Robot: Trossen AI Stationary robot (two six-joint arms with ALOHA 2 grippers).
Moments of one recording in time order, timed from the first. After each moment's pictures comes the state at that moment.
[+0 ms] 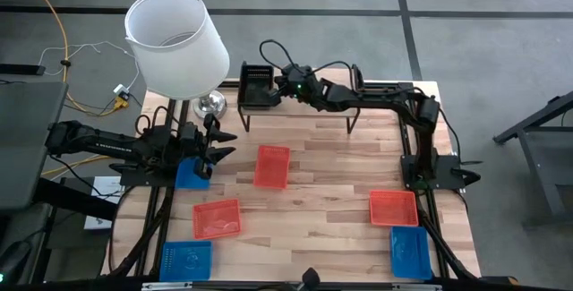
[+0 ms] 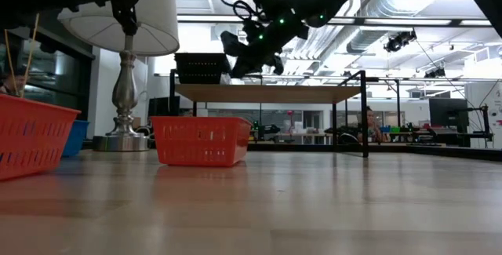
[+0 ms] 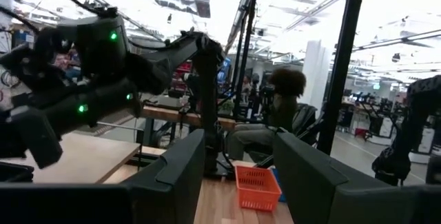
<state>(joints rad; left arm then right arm) 0.07 0.65 0.18 0.74 -0.06 -0.14 -0.37 1.95 1.47 0.09 0.36 0.24</state>
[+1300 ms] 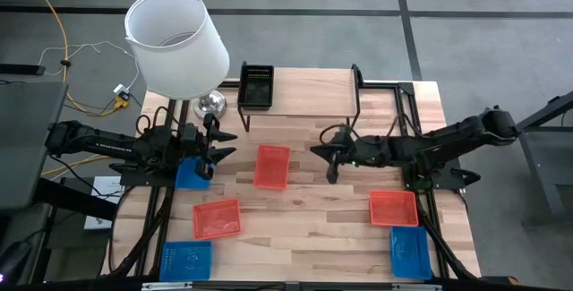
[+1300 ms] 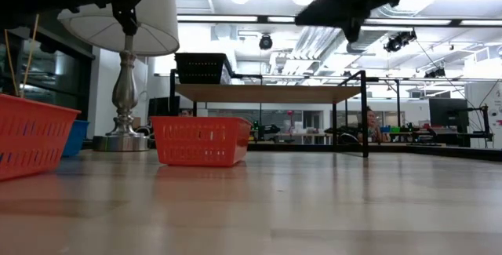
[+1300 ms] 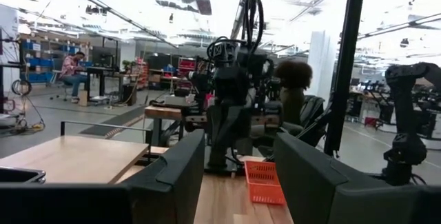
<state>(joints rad) 0.08 0.65 0.18 0.72 -0.07 -0.08 0.15 1.23 0.68 0.26 0.37 0.28</state>
